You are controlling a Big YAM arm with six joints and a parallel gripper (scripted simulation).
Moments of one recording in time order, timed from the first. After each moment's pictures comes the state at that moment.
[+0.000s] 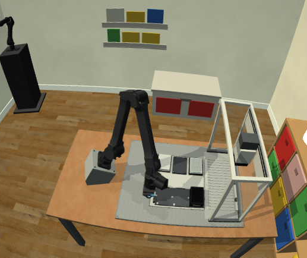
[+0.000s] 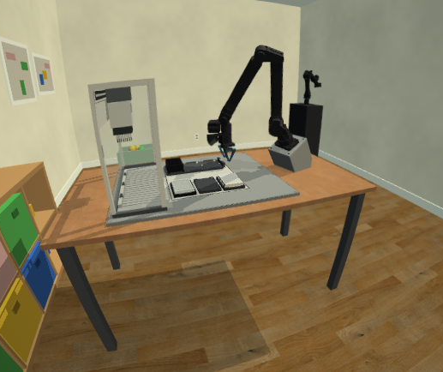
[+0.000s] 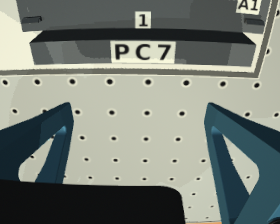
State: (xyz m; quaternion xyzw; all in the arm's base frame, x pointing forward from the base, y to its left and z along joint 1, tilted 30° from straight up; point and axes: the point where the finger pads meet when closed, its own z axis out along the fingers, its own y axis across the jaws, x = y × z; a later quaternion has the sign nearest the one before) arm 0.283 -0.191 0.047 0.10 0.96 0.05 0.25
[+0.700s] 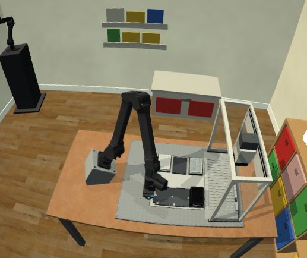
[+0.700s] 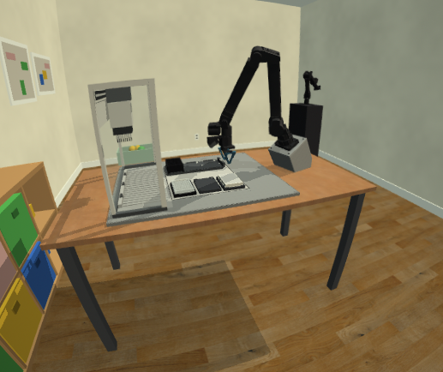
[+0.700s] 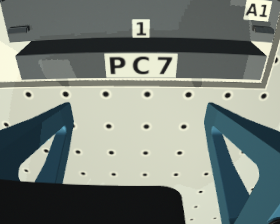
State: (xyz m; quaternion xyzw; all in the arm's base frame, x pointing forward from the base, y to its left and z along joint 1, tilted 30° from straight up) arm 0.291 -0.191 0.035 0.10 0.96 0.05 0.25
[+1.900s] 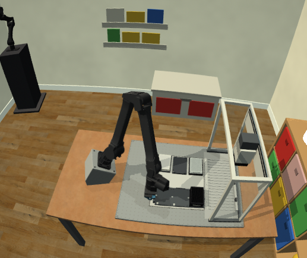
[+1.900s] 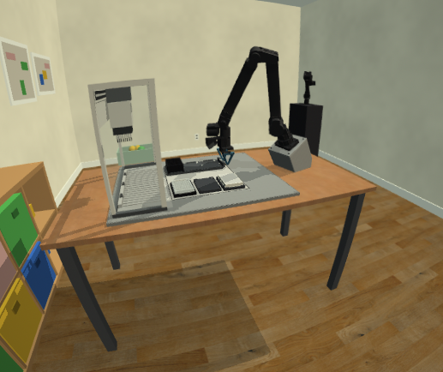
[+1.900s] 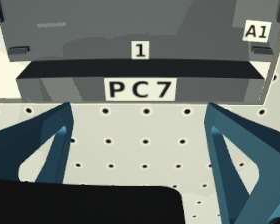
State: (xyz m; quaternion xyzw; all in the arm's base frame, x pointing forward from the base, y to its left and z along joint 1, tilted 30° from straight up) arm 0.301 -0.193 0.035 0.10 0.96 0.05 0.26
